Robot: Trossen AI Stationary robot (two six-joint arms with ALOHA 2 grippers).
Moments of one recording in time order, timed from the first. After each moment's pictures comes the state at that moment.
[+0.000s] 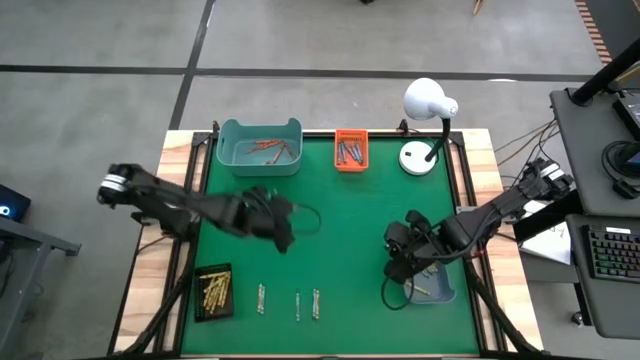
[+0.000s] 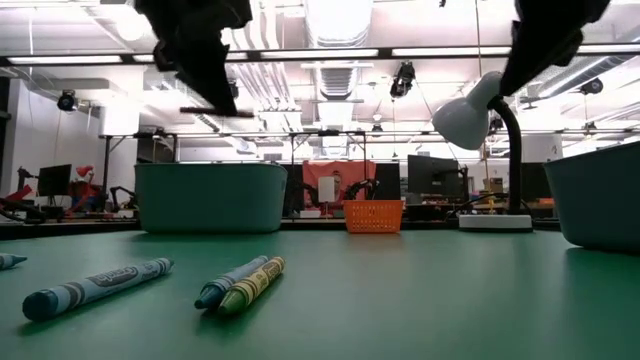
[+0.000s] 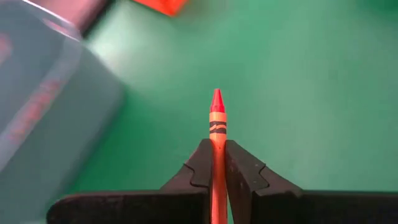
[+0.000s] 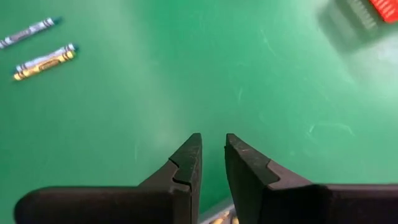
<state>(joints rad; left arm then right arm) -0.24 1.47 1.15 -0.84 -0.58 -0.64 0.49 1.37 1.09 -0.89 0.39 0.89</state>
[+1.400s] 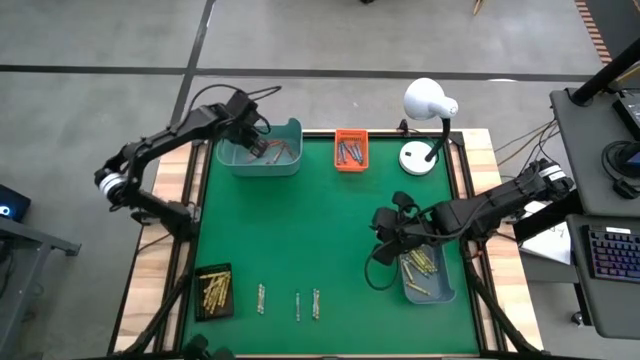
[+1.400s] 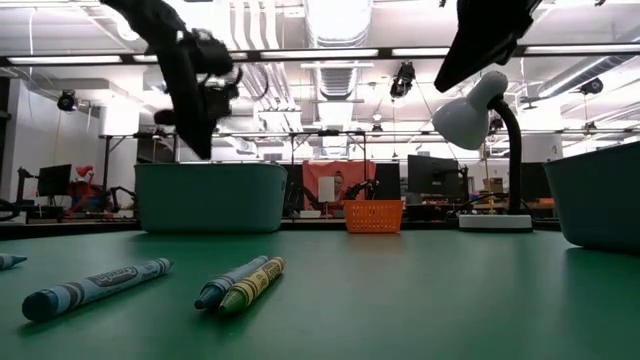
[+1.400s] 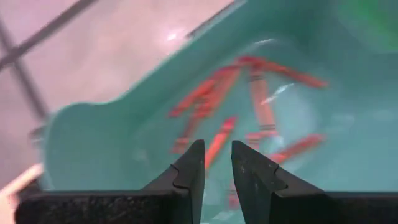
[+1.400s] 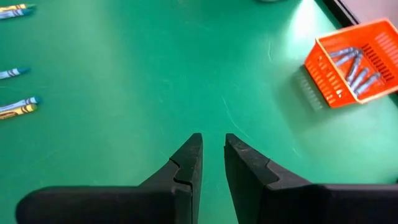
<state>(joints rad) 0.82 1.44 1.15 -0.79 -0.18 -0.04 0.34 1.37 1.09 -0.75 0.50 0.57</state>
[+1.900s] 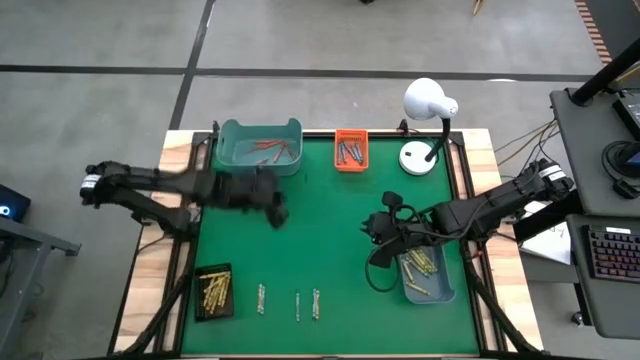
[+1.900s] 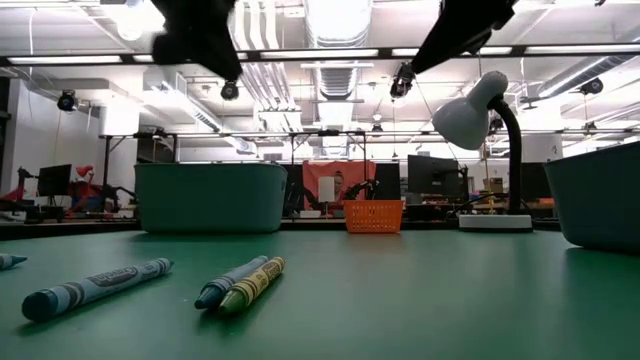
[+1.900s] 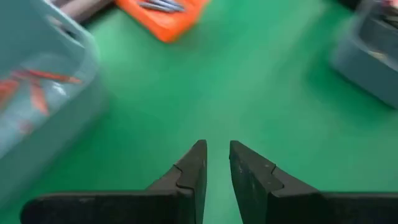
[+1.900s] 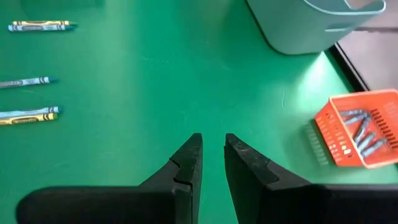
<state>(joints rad) -0.05 1.26 1.15 -0.78 -0.36 -0.65 0.34 1.37 1.08 -0.57 0.50 0.32</state>
